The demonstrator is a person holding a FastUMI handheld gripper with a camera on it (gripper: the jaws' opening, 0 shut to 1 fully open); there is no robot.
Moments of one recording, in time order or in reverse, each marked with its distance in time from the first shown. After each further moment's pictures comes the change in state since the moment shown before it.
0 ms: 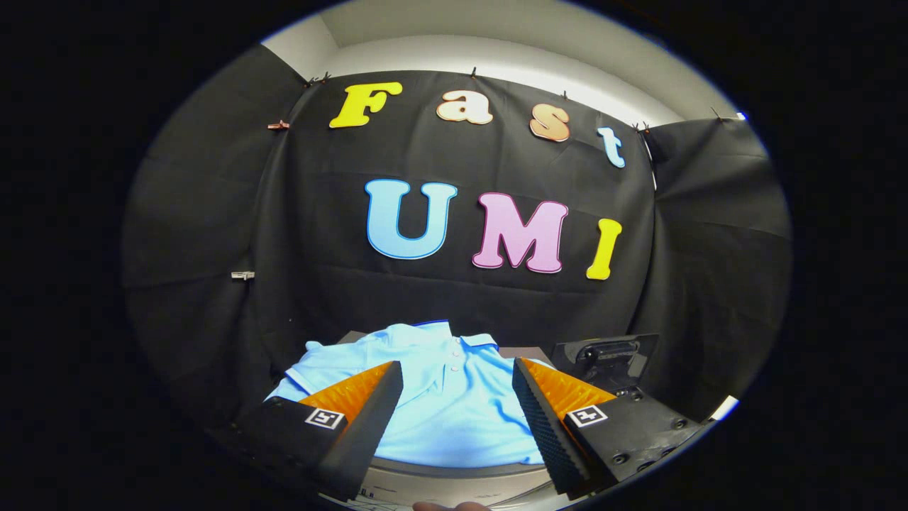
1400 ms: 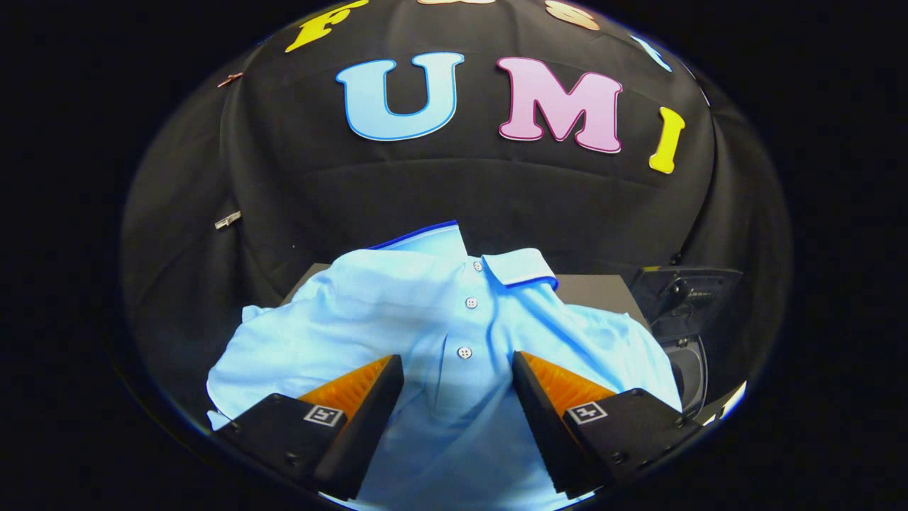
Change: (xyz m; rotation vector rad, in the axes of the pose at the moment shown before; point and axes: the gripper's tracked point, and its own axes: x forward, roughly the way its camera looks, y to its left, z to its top) arm 0.144 0.003 -0.113 0.091 0.543 0.103
